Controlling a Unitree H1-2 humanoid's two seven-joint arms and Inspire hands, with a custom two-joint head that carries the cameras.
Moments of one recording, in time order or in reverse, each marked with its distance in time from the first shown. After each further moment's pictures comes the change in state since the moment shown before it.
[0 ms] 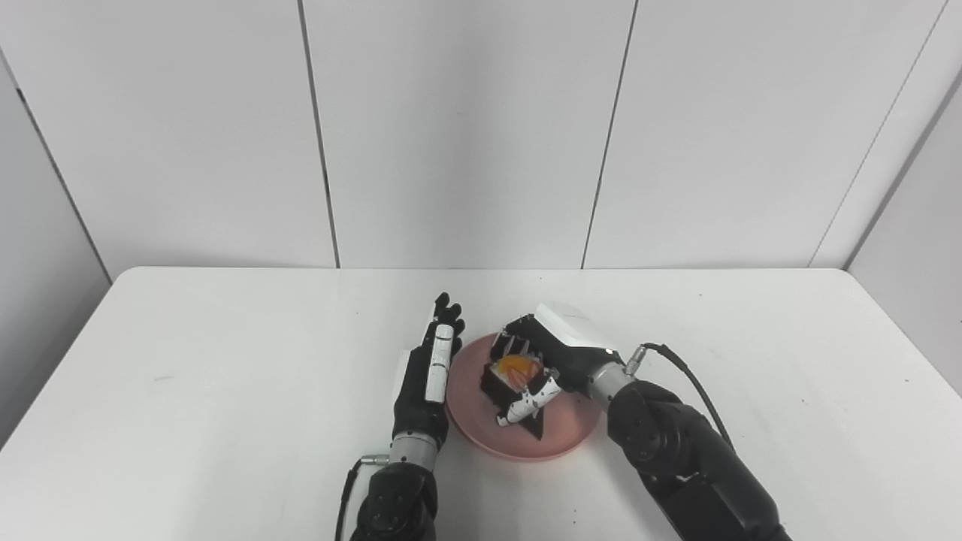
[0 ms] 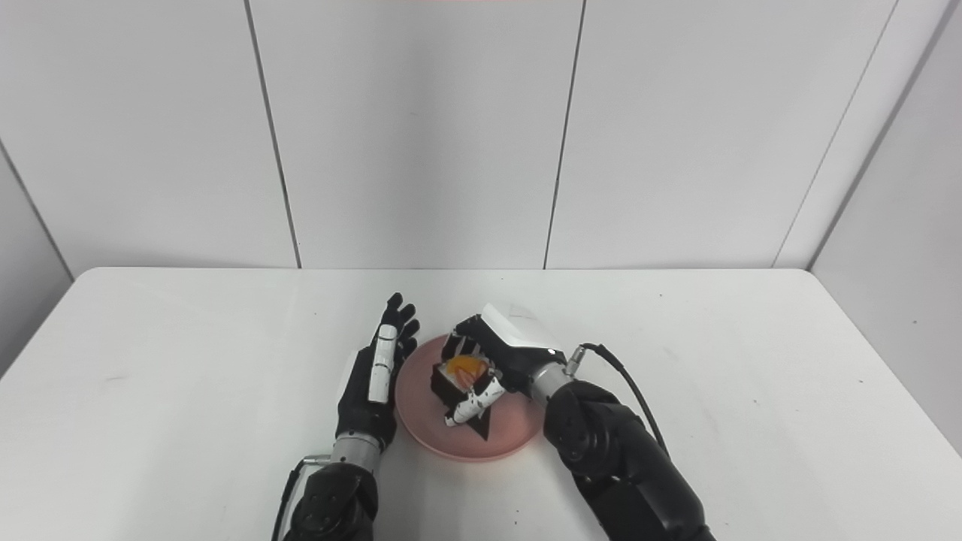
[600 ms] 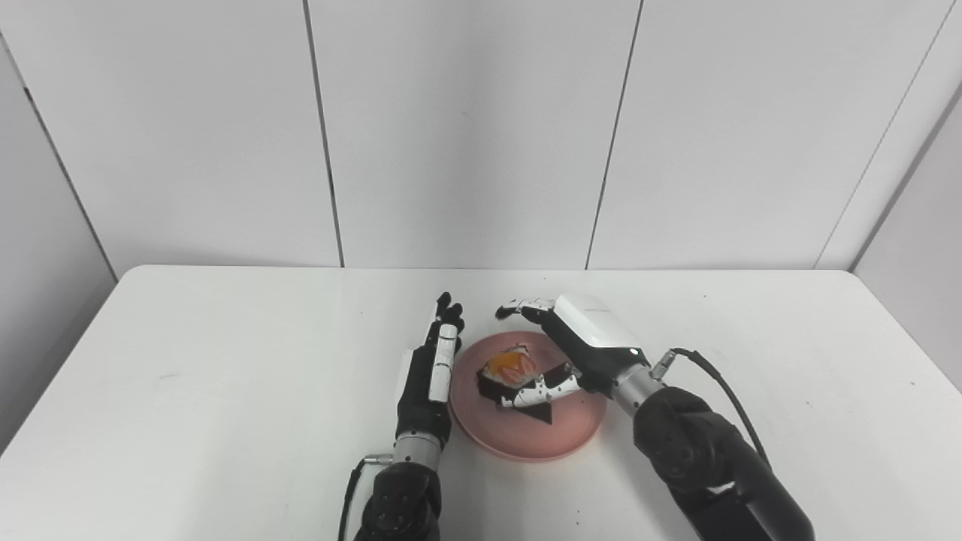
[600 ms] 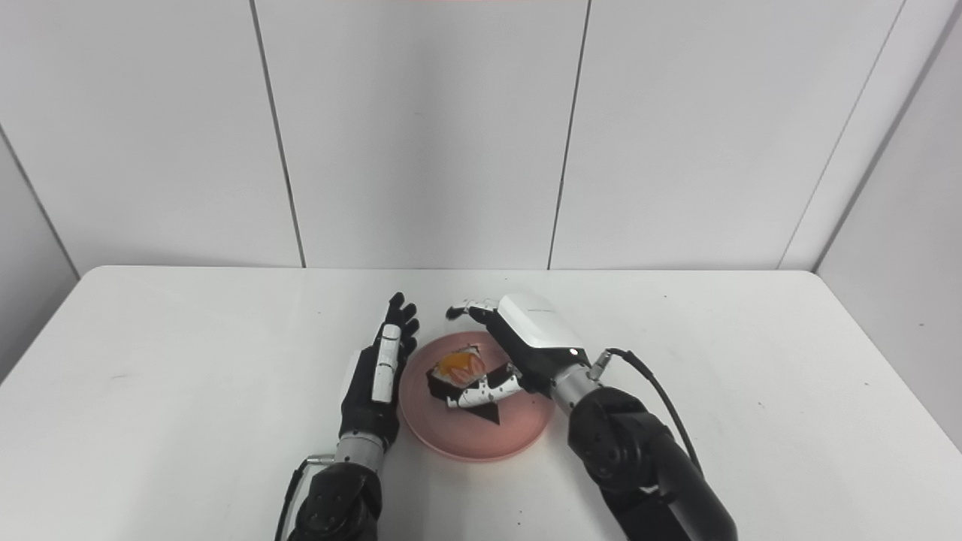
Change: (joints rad) left arm 0.001 0.000 0.001 -0.001 -0.016 -0.004 -0.003; right arm 0.059 -0.050 -0.042 -0.157 0.020 -0.073 0.005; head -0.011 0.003
